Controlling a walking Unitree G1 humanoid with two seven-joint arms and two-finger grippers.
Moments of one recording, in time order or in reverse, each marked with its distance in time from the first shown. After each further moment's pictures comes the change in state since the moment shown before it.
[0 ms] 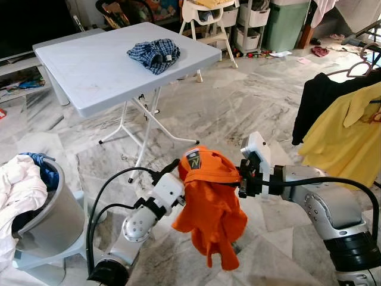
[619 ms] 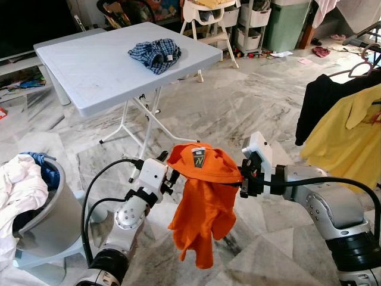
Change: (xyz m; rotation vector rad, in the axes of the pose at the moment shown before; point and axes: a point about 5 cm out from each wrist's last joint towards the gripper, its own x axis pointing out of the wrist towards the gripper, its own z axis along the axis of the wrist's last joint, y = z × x) left arm 0.009 0.024 0.002 -0.159 -0.016 0.113; right arm -0.002 -0.001 0.000 -0.005 0.009 -0.008
